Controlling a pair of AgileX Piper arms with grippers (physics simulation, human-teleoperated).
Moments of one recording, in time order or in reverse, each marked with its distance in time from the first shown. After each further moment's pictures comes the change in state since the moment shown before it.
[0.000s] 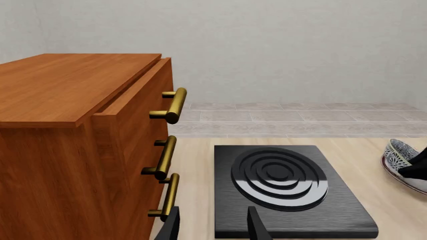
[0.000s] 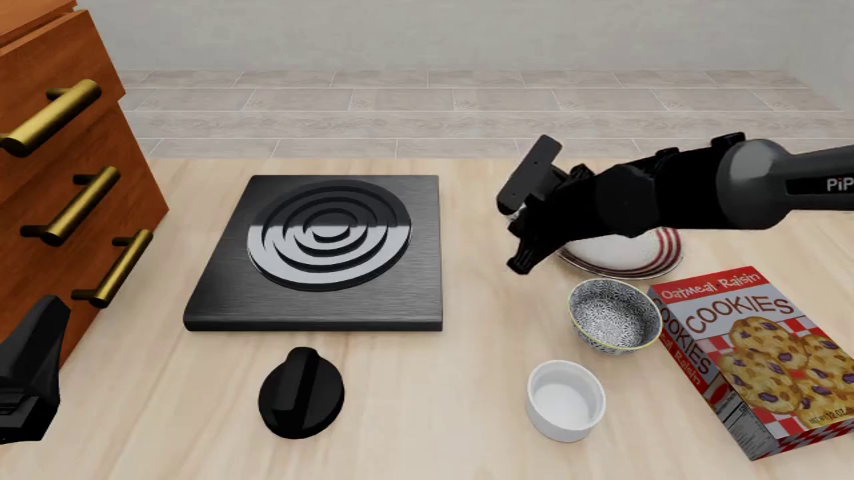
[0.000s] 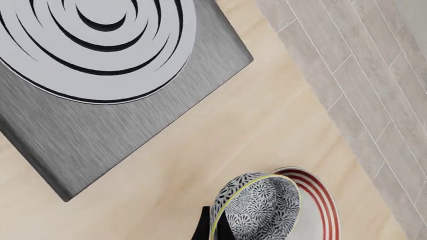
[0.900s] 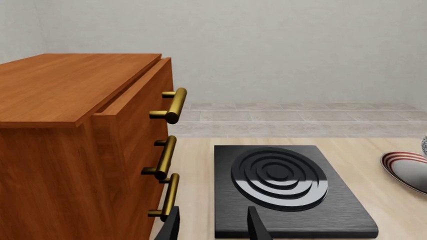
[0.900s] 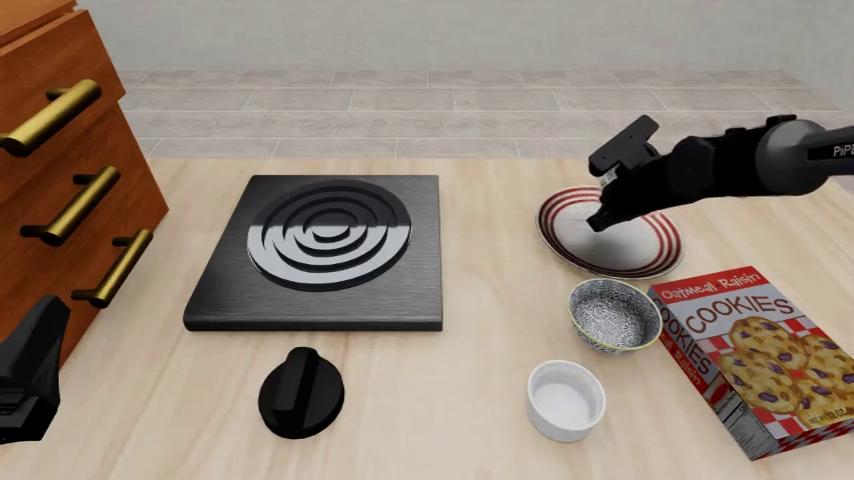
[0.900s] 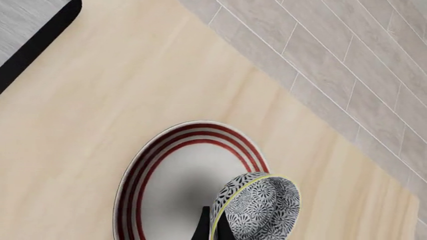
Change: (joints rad) left arm 0.000 0.000 0.000 0.000 0.000; right arm -0.332 0.170 -0.172 -0.002 0.017
